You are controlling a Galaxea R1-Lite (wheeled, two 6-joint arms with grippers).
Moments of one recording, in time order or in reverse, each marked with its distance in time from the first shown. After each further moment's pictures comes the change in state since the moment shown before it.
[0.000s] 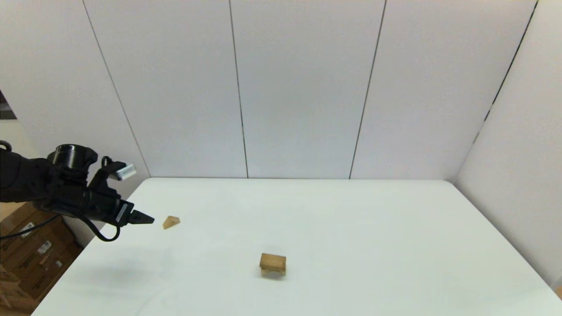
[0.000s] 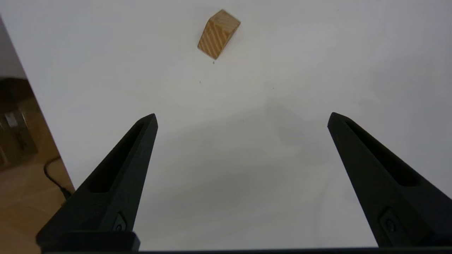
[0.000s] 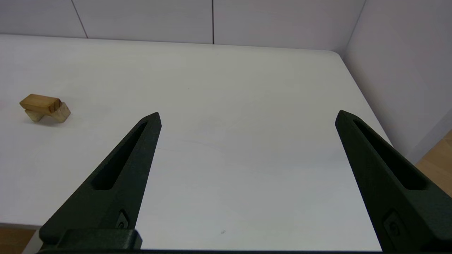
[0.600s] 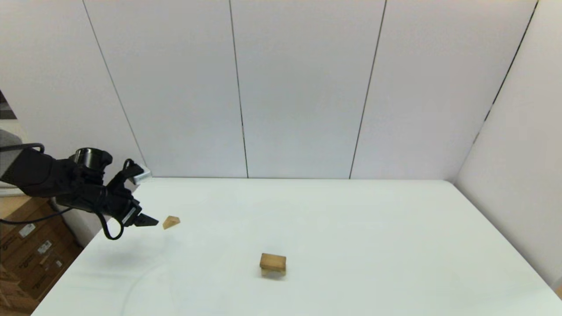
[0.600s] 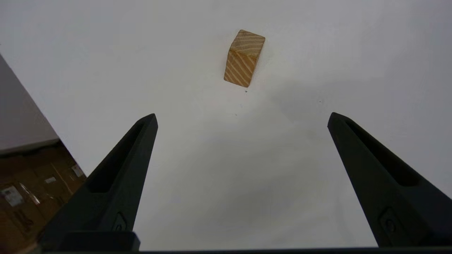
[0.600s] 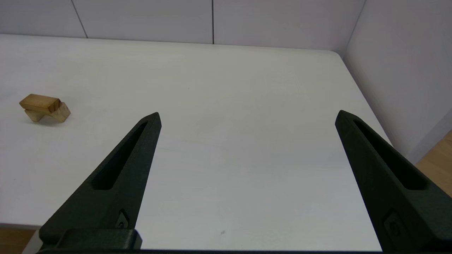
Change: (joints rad) left arm 0.001 0.185 -0.175 0.020 -0.015 0.311; right arm 0.000 0.000 0.000 0.000 0.000 0.000
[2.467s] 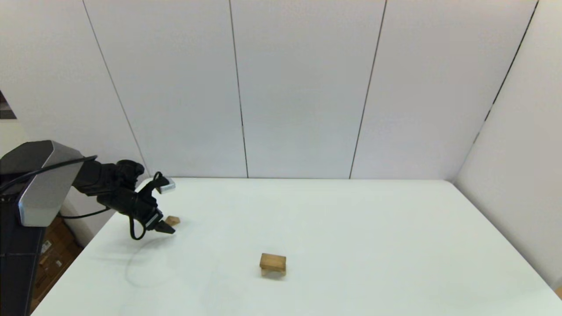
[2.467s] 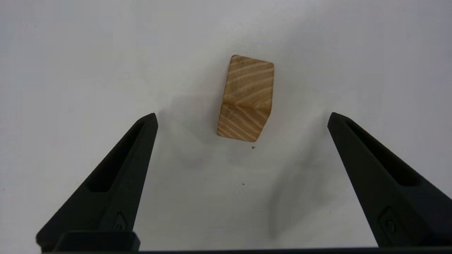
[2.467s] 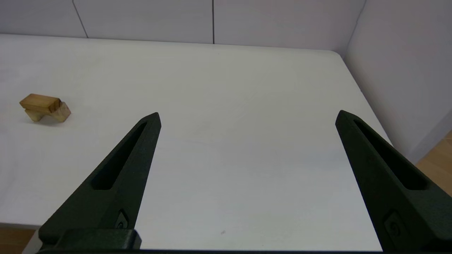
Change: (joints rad) left arm -0.054 0.331 -0.398 0.243 -0.001 0.072; right arm 0.000 0.000 0.000 0.000 0.000 0.000
